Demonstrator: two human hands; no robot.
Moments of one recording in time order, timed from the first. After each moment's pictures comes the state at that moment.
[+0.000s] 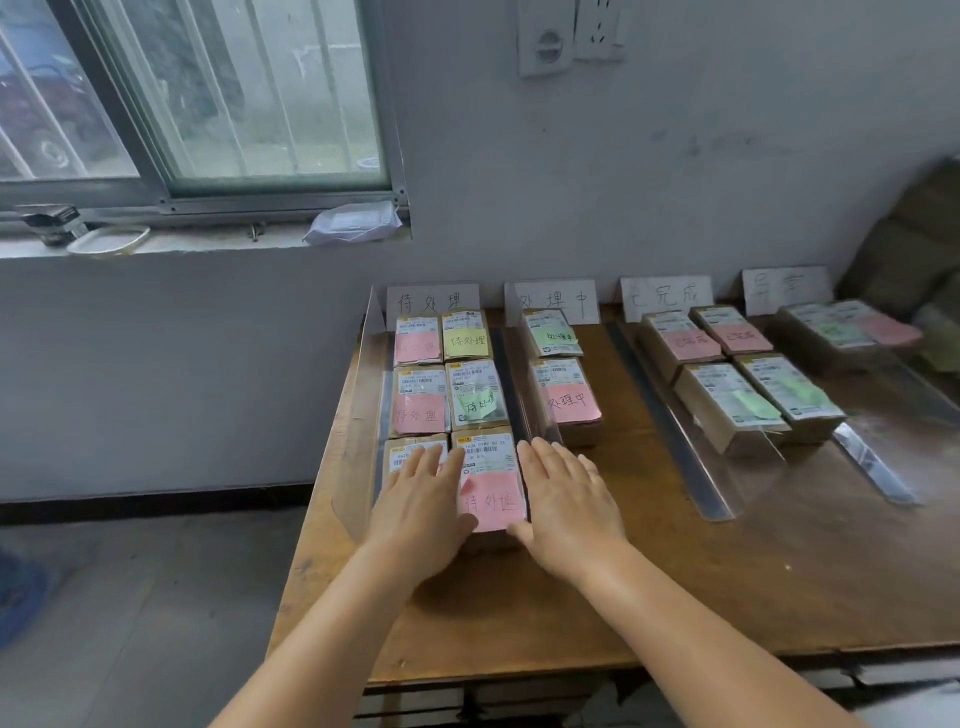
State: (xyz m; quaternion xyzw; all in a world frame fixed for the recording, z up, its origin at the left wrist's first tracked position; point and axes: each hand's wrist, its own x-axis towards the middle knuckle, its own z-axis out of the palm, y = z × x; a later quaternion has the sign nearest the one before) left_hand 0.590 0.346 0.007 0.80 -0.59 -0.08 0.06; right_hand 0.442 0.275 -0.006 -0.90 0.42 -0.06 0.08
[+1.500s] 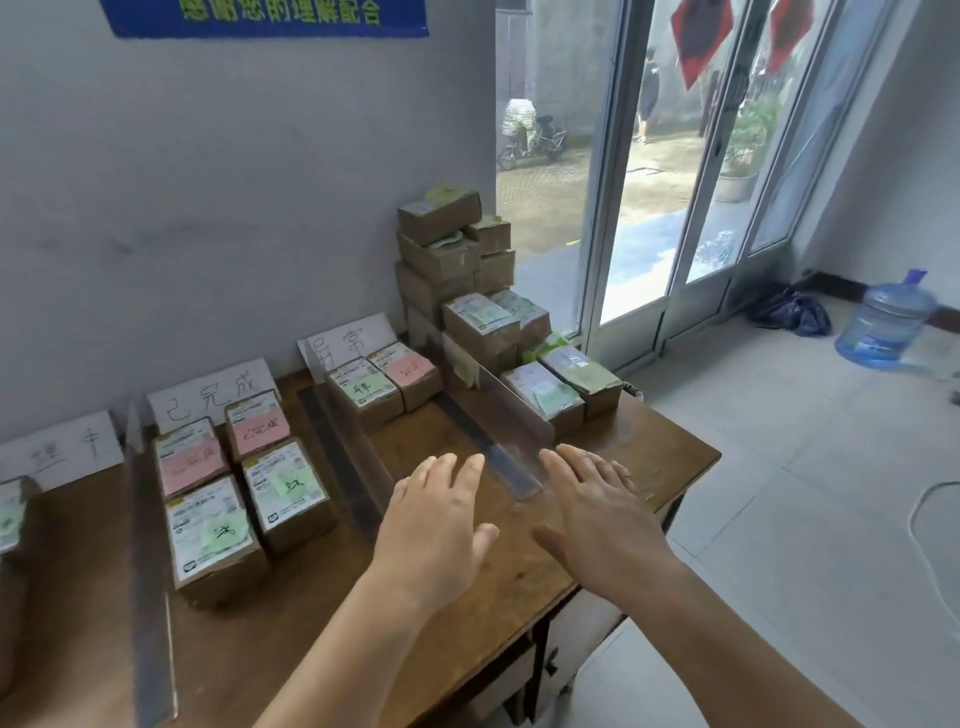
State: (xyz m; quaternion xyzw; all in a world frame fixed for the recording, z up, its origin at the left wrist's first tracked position) left_hand 0.033 0.076 0.047 0.59 -0.80 -0.05 0.11; right_hand -0.144 0.091 0.046 -0.76 0.64 -0.12 0.06
